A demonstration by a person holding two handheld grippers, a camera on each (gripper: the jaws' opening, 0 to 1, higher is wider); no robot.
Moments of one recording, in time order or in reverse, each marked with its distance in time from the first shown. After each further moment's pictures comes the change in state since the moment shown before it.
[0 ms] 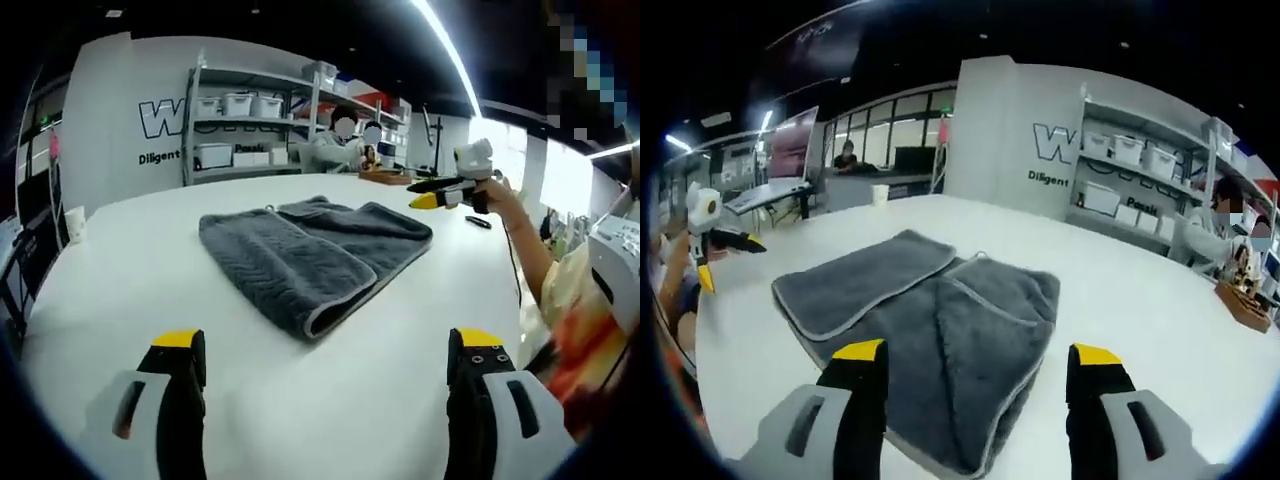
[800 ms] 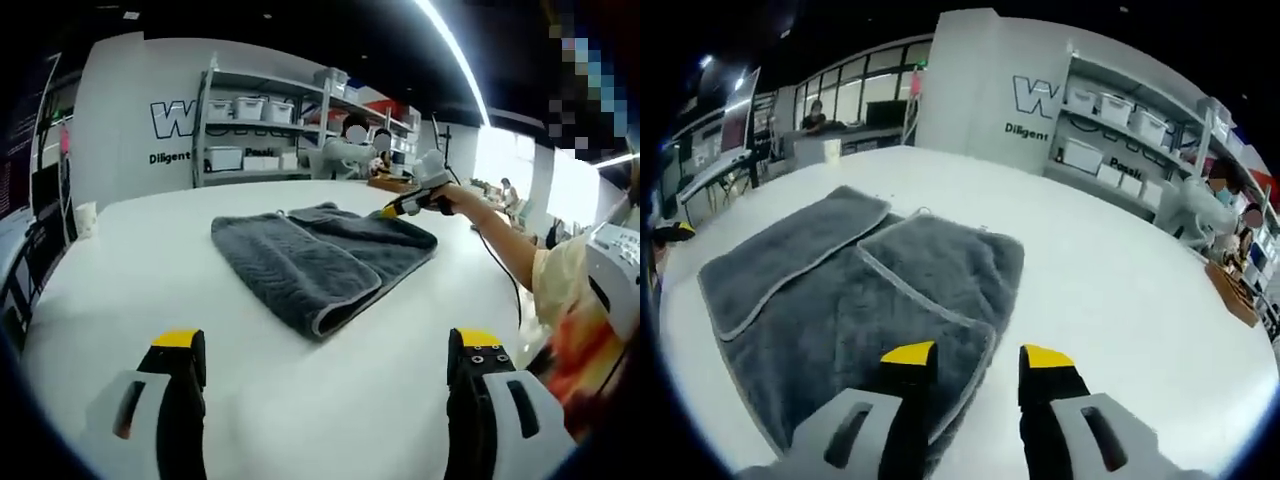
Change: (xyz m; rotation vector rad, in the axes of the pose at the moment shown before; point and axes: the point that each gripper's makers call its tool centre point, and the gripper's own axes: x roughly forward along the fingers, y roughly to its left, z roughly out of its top) left arm -0.013 0.005 0.002 -0.036 -0.030 0.032; right arm 0.079 -0.066 -0.030 0.021 0.203 -0.104
